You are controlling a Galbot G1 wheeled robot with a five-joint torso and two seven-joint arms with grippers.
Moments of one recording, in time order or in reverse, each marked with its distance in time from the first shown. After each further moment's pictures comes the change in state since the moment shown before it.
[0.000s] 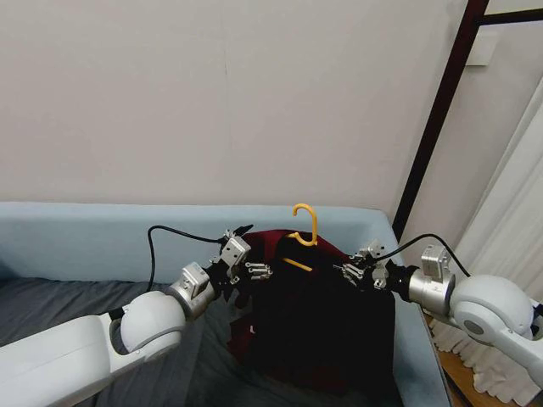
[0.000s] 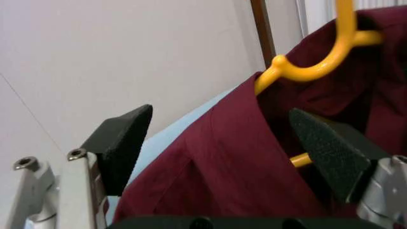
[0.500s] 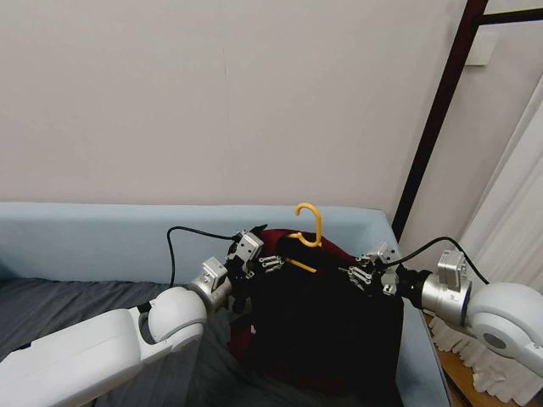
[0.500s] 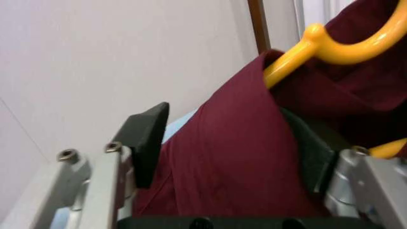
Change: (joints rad) left arm -0.004 -0.085 0.015 0.067 0.010 -0.020 -0.002; right arm -0.087 -0.066 0.082 0.063 0.003 0.025 0.009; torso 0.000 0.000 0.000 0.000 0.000
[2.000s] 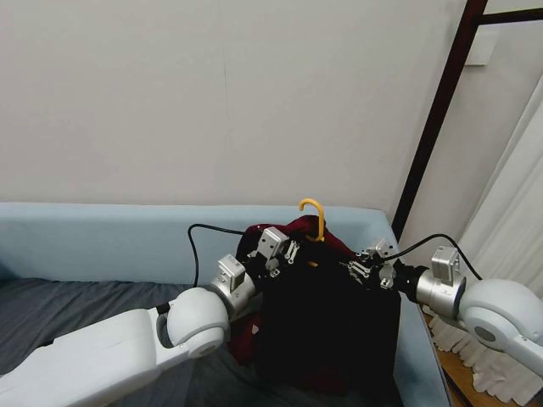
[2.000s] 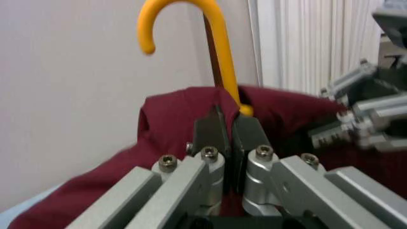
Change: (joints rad) left arm 0.012 -0.046 0.000 -0.124 -0.067 -0.014 -0.029; right arm 0.078 0.037 -0.070 -0.063 0.002 -0.004 0.033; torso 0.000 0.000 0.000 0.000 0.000
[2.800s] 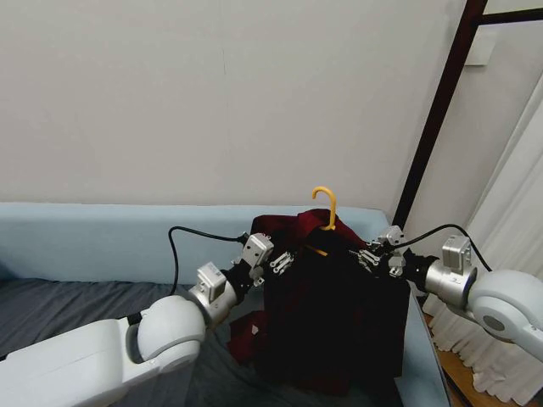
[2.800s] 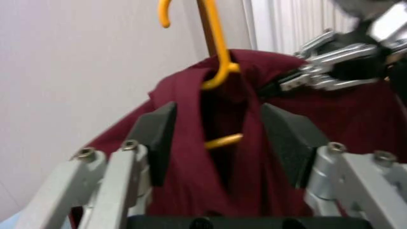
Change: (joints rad) left arm 0.030 0.170 -0.036 -0.144 -0.004 0.016 0.024; right arm -0.013 -0.010 0.067 -0.010 0.062 -0.003 0.048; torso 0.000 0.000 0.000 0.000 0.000
